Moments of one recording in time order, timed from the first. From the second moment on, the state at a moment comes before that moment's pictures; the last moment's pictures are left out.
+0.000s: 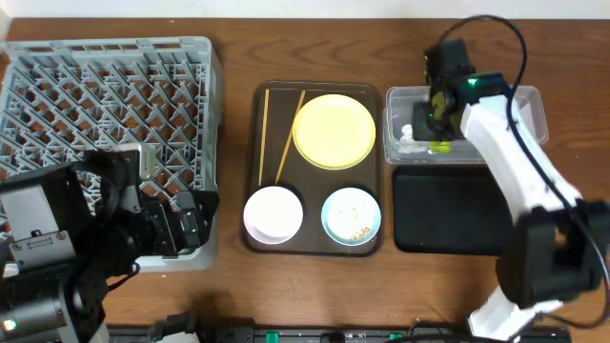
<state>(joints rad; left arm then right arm) 0.23 0.95 1.49 -1.49 0.51 -0.01 0.19 1.85 1.51 -0.97 0.12 0.26</state>
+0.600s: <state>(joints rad) 0.23 0.95 1.49 -1.49 0.51 -0.01 0.22 1.72 1.50 -0.88 -0.01 0.21</state>
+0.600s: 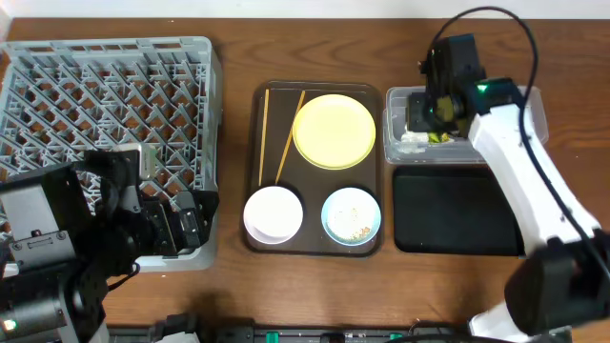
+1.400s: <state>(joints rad) 0.23 0.95 1.49 -1.49 0.51 -0.01 0.08 1.78 1.47 -0.96 0.25 0.38</state>
